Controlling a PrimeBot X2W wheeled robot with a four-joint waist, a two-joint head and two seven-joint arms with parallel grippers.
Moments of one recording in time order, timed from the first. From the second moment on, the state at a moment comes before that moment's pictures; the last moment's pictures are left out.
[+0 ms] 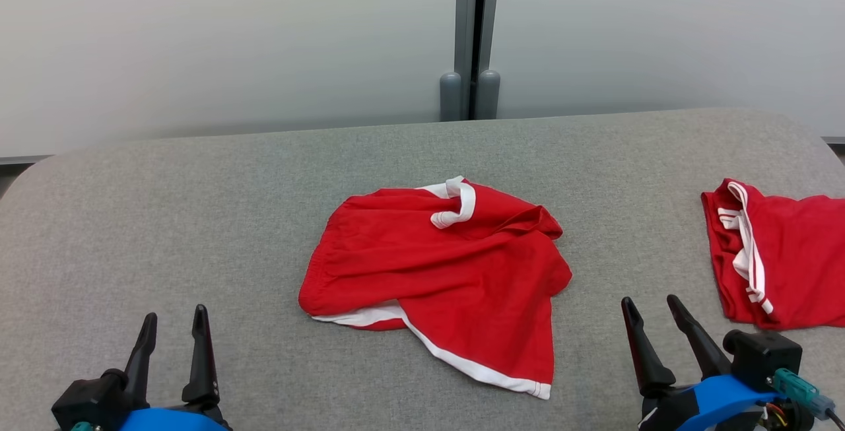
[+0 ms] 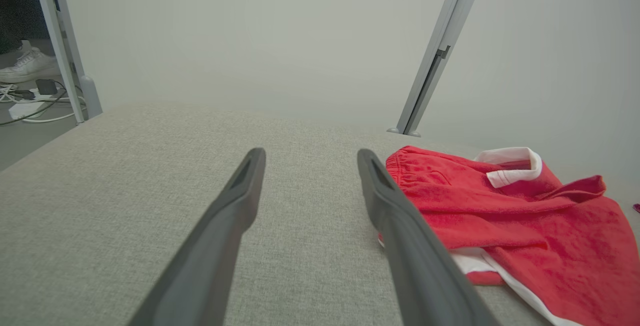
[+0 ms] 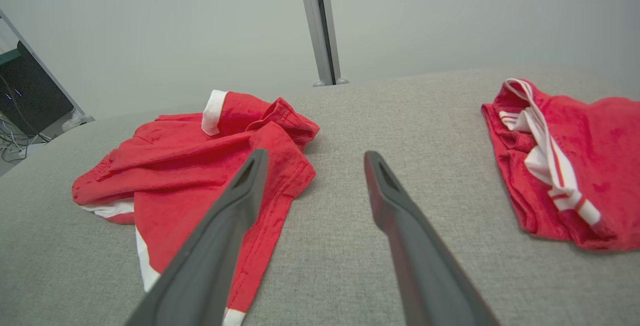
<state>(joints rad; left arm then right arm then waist) 0.06 0.32 -0.21 0.16 -0.55 0.07 -0.24 0.03 -0.05 0.01 0.12 0.24 0.13 -0.03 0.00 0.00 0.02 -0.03</state>
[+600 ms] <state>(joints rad) -0.05 0.26 -0.36 0.36 -0.54 -0.02 -0.15 0.05 -0.05 0.17 0.06 0.22 0.13 0.03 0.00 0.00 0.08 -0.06</state>
